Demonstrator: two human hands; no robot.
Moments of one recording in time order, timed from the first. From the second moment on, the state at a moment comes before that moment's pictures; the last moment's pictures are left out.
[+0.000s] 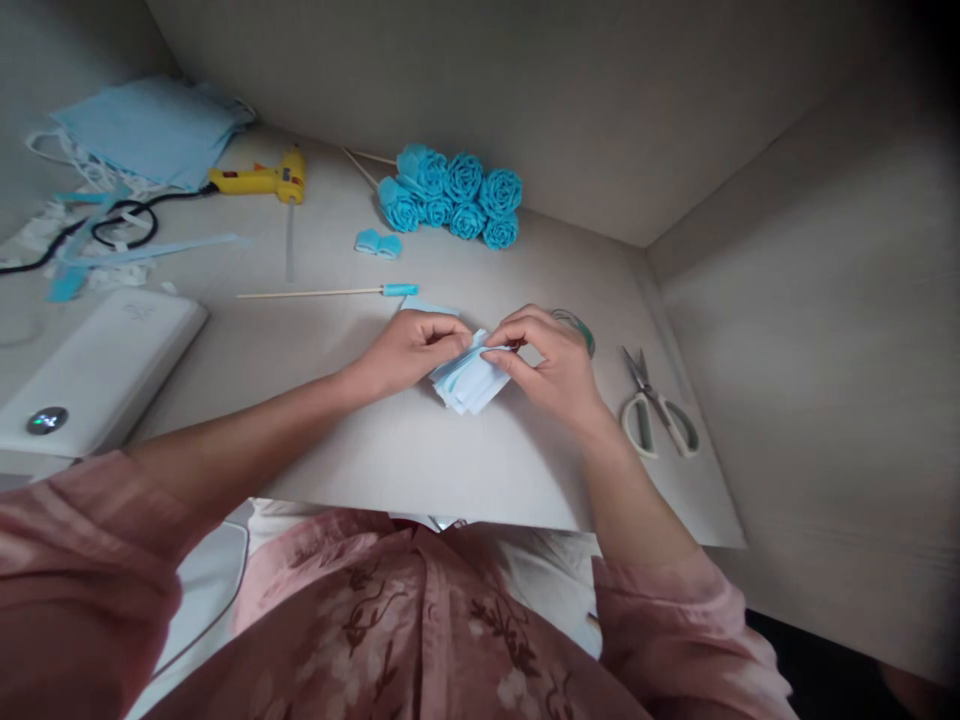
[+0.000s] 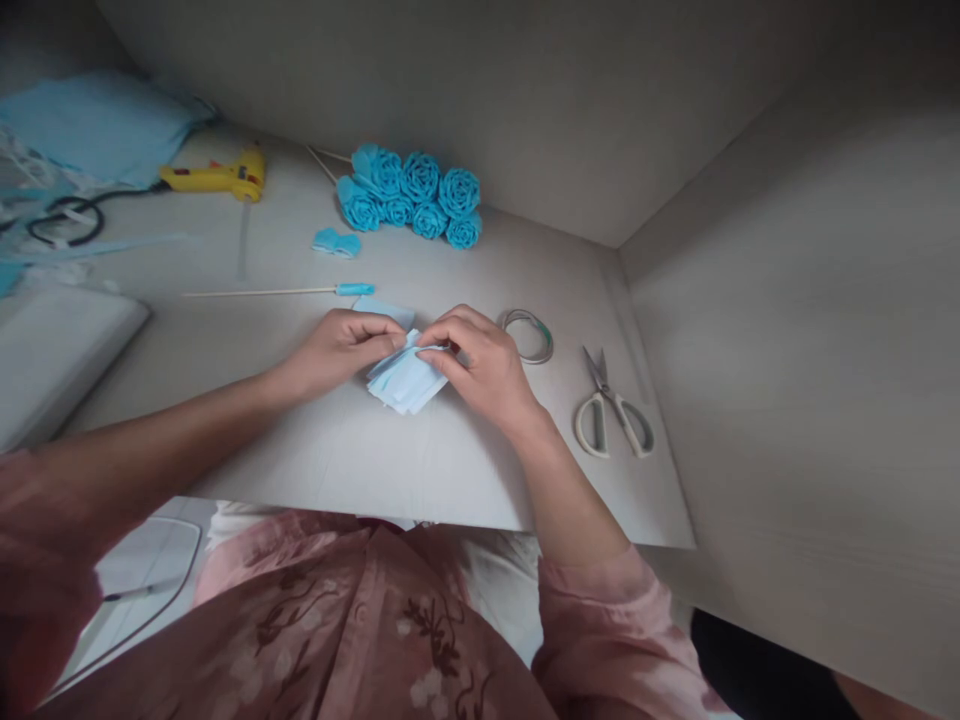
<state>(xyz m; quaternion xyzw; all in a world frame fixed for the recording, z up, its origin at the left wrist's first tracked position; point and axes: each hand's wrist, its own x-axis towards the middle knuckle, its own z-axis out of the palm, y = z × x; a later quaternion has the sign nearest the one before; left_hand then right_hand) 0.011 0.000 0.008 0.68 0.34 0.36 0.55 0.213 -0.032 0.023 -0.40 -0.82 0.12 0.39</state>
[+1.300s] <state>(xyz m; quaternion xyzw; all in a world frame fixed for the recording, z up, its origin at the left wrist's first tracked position) 0.014 0.001 0.002 0.65 0.39 0.42 0.50 0.208 -0.036 0.023 -0.43 -0.78 0.19 0.41</state>
